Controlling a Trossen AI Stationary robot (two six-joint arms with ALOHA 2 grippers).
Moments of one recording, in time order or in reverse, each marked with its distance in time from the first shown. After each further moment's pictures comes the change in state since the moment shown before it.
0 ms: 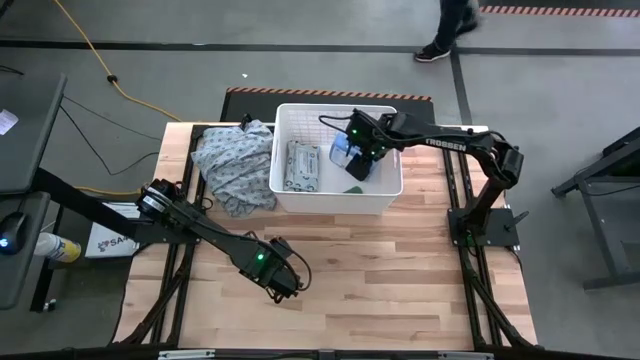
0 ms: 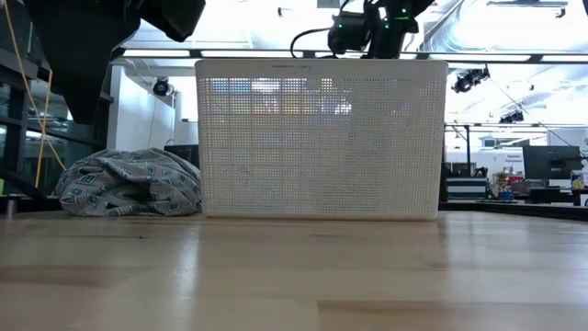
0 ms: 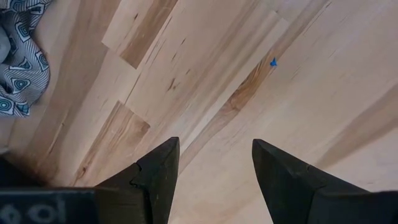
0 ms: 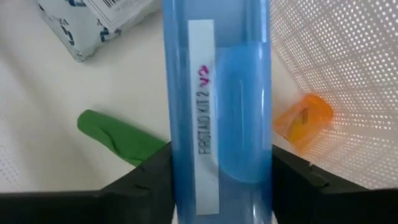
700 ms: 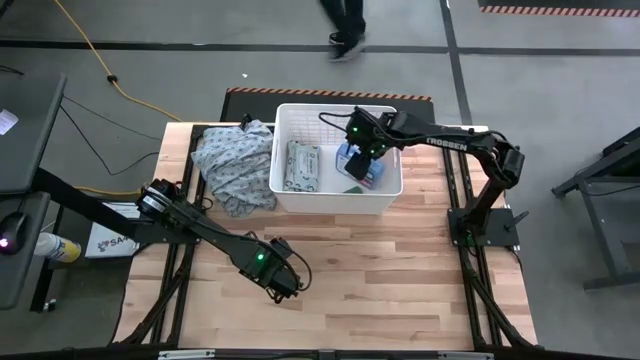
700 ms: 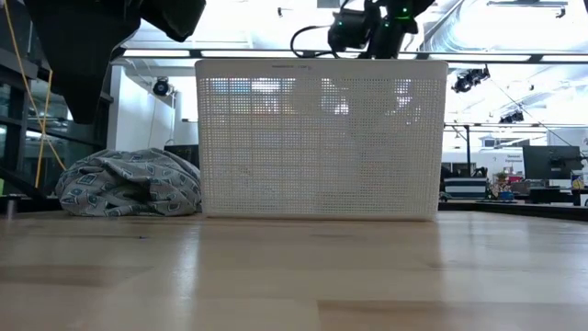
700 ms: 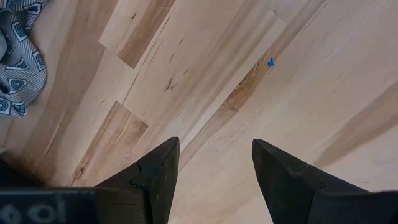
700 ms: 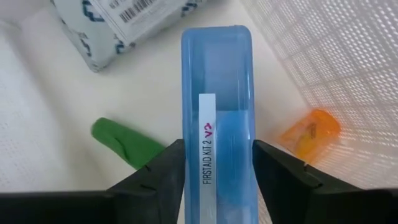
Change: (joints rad) left arm 0.000 0.000 0.000 0.006 0.004 0.000; right arm 0.000 -0.002 0.000 0.030 -0.033 -0.026
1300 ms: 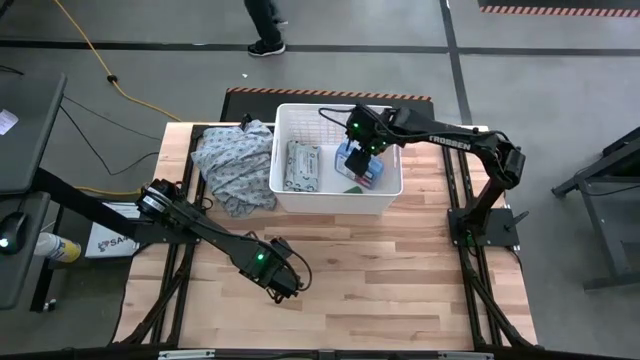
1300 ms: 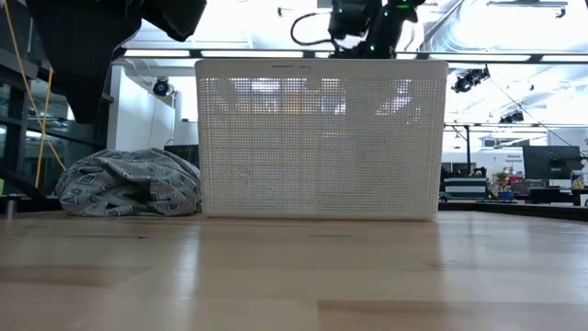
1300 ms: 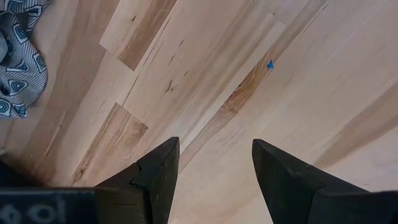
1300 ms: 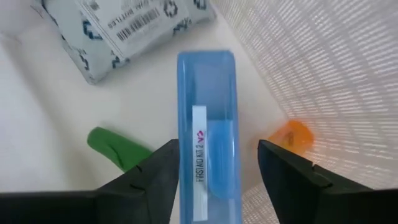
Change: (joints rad) left arm 0.000 0.000 0.000 0.003 -0.006 0.000; right arm 0.000 -0.010 0.057 -0.033 0.046 -0.021
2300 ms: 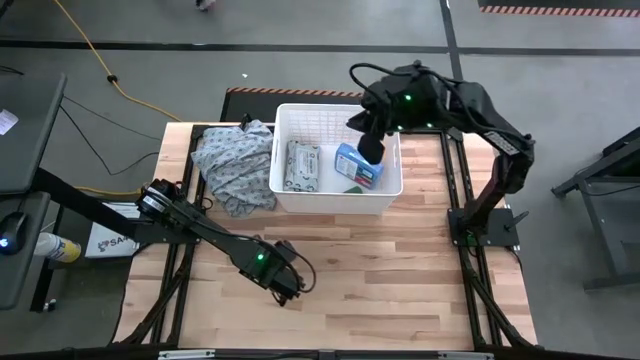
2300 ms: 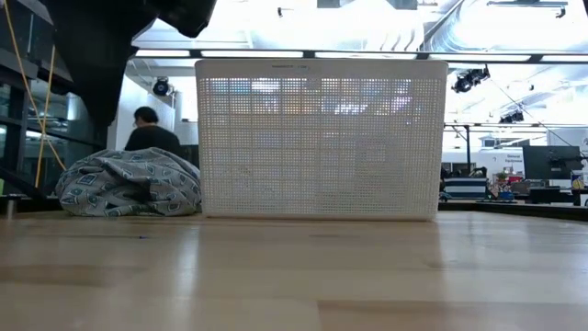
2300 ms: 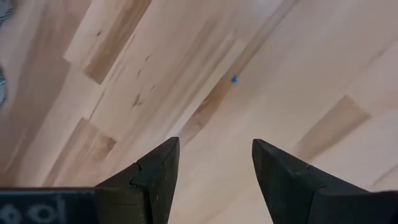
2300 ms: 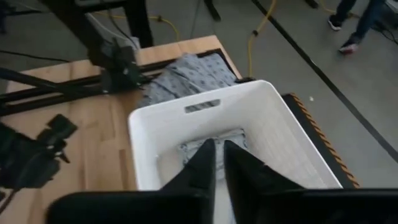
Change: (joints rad) left arm 0.000 0.000 0.000 0.098 0.001 0.000; right arm 0.218 -0.001 0.811 -0.270 0.001 -0.064
